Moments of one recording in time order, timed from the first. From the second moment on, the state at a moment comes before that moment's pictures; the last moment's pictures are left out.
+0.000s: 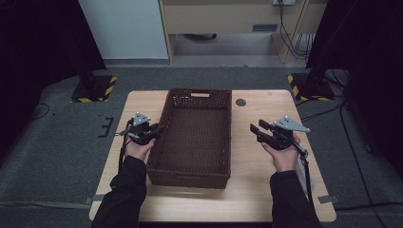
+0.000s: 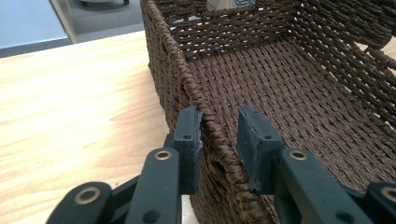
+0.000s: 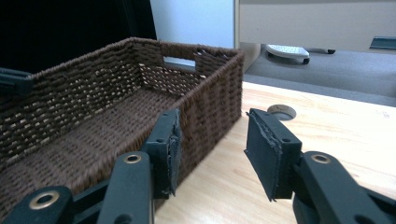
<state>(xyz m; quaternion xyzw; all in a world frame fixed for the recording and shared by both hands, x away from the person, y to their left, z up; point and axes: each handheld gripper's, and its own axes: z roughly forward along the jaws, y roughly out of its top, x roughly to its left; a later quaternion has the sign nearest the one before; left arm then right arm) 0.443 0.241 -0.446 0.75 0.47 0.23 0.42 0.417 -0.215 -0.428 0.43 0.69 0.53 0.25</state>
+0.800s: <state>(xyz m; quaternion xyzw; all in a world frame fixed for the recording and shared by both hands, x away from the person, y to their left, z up) 0.397 0.258 -0.454 0.75 0.44 0.17 0.45 0.427 -0.200 -0.436 0.43 0.70 0.52 0.25</state>
